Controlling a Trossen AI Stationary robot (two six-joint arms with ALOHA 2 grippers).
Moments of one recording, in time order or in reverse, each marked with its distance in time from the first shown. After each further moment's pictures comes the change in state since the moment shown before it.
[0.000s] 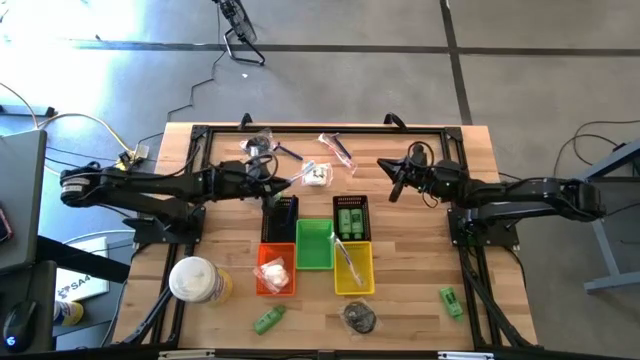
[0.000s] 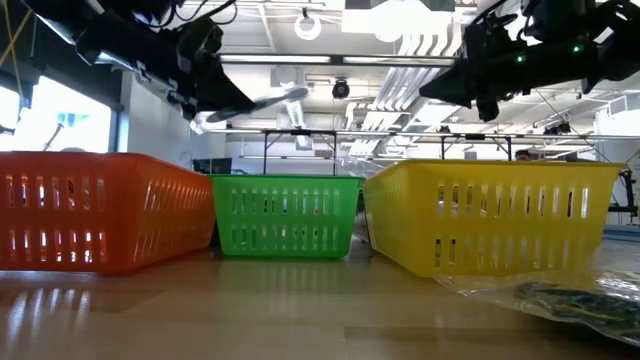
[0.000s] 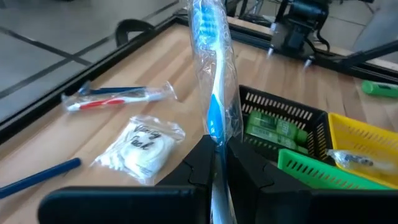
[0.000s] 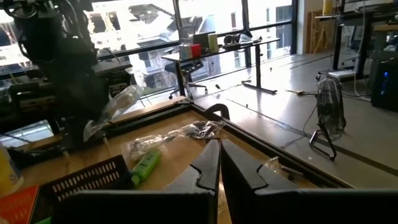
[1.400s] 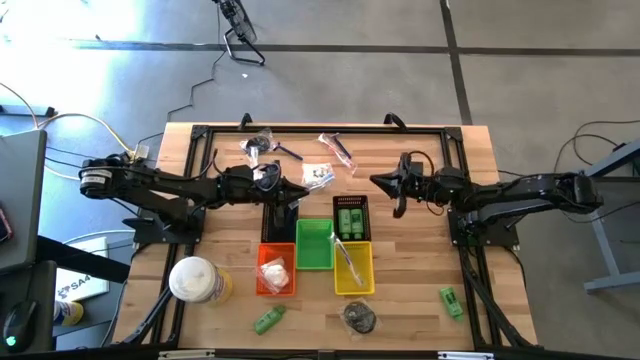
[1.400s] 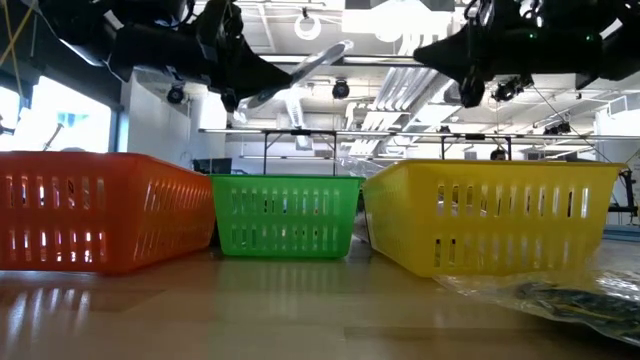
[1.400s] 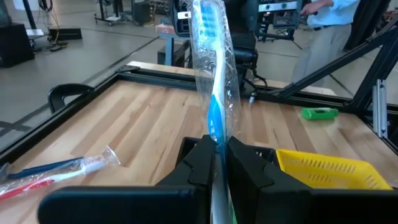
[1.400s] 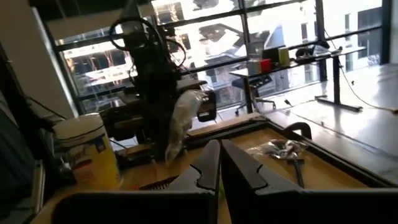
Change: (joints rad) left arm -0.044 0.222 0.000 0.457 0.146 0.113; right arm 0.120 0.054 -0.001 0.193 -0.166 0.043
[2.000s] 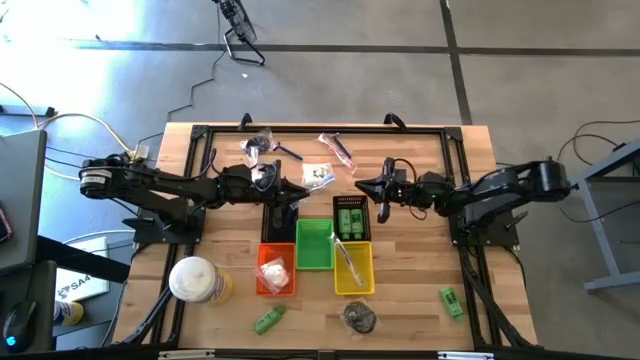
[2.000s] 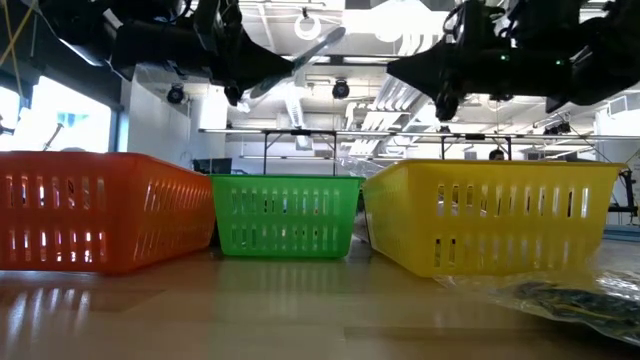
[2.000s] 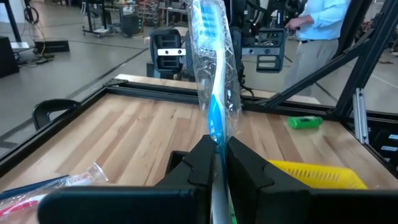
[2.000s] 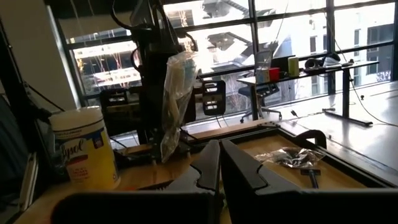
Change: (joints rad) left arm 0.000 0.000 0.000 0.051 0.045 0.007; right arm 0.028 0.371 0.026 0.381 -0.003 -0.048
